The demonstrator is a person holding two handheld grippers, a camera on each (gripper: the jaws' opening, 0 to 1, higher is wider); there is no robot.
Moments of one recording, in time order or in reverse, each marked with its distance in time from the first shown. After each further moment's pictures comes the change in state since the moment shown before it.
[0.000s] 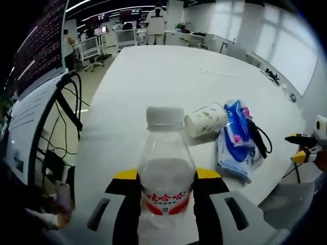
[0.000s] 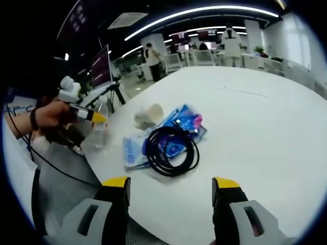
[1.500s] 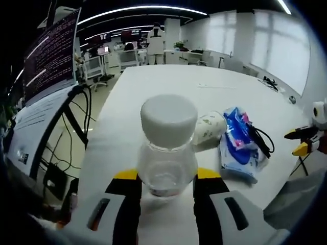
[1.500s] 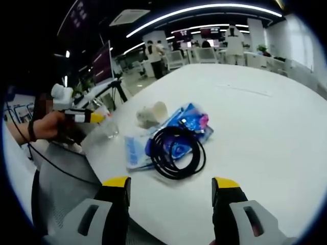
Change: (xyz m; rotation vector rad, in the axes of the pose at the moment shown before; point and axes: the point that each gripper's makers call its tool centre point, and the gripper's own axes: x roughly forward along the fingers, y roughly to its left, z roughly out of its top) left arm -0.011 -0.003 -0.002 0.052 -0.185 0.018; right arm 0.009 0.009 0.002 -0.010 0.024 0.006
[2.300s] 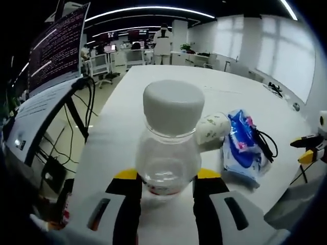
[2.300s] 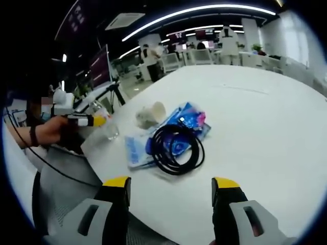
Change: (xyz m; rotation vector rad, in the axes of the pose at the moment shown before) left arm 0.007 0.000 -0.006 -0.051 -0.012 0.023; right arm -0.008 0.000 -0.009 0.036 -0.022 -0.022
